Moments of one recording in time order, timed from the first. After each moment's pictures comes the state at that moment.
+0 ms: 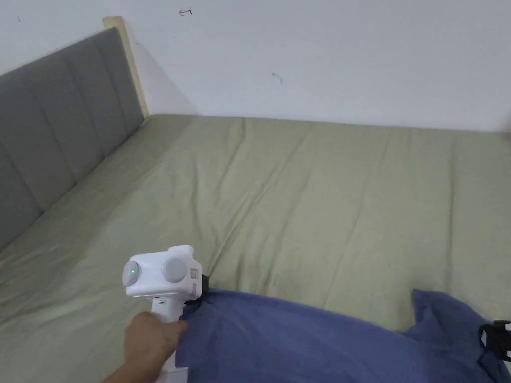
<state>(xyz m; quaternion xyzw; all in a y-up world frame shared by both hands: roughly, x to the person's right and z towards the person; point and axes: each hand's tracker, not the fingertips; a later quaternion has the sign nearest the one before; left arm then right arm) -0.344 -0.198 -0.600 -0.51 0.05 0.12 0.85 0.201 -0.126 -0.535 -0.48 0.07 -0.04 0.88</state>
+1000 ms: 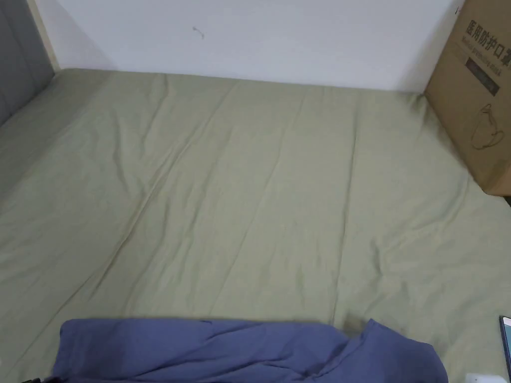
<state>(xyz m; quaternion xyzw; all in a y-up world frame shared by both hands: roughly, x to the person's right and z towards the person) -0.373 -0.183 -0.265 -0.46 -0.02 0.19 0.87 0.277 -0.174 -0.293 -0.57 0.11 -0.05 0.81</state>
